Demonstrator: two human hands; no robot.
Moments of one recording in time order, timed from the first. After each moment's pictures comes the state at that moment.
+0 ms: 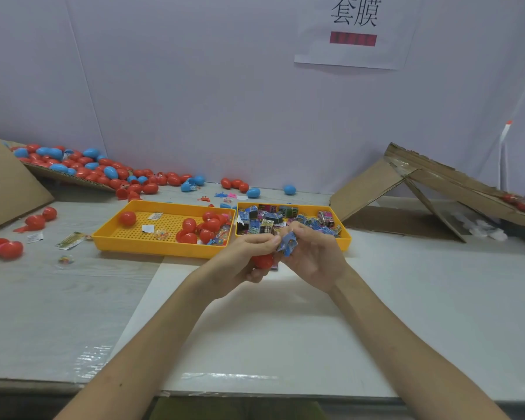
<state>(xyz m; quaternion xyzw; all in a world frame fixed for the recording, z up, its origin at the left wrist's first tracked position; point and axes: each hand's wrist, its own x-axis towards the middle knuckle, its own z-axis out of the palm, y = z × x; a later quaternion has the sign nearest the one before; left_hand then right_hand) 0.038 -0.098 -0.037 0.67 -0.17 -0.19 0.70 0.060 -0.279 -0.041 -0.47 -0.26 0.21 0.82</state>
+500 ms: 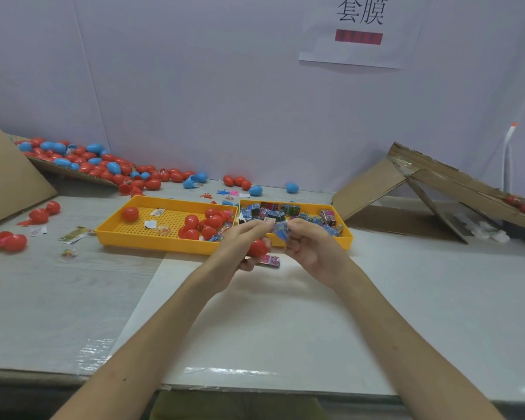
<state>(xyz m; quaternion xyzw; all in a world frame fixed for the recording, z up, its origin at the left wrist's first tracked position) 0.039 -0.098 -0.037 0.69 -0.10 -0.06 0.71 0.068 -0.280 -0.040 -0.55 -0.14 0.14 0.81</state>
